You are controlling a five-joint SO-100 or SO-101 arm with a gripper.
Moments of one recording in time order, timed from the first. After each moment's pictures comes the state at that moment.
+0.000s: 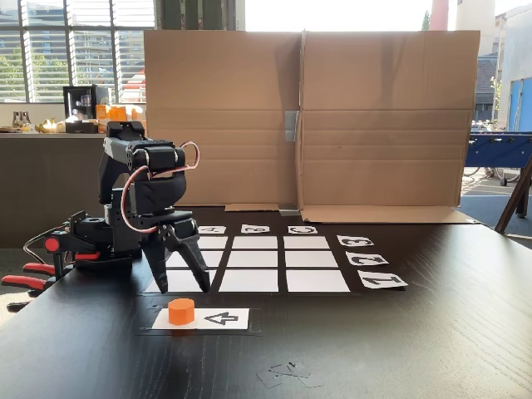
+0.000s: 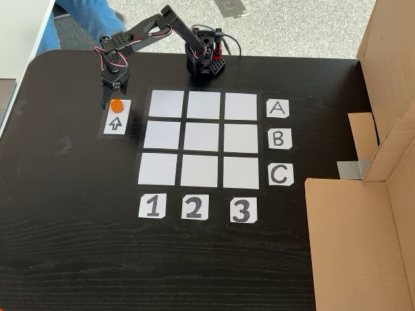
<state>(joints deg) 55.7 57.0 62.1 86.7 59.0</state>
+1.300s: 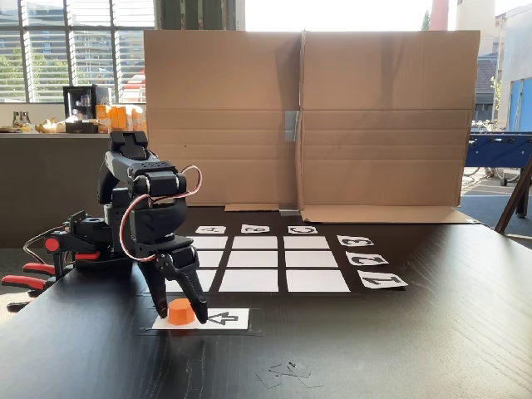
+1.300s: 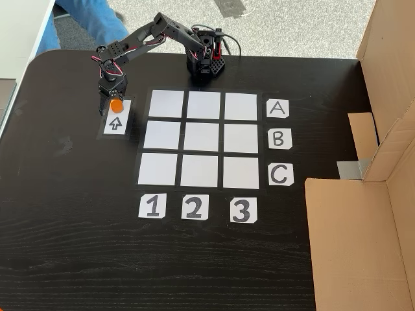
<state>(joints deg) 56.8 46.1 54.1 84.6 61.6</state>
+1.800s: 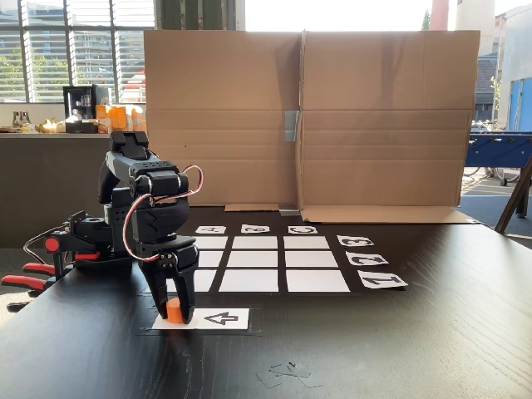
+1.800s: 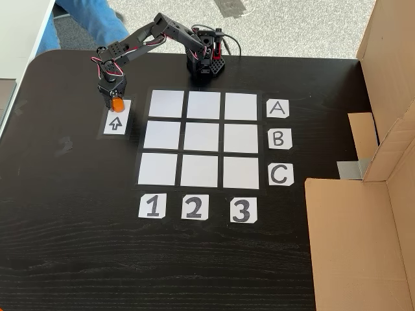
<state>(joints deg) 56.5 45.5 54.0 83.8 56.7</state>
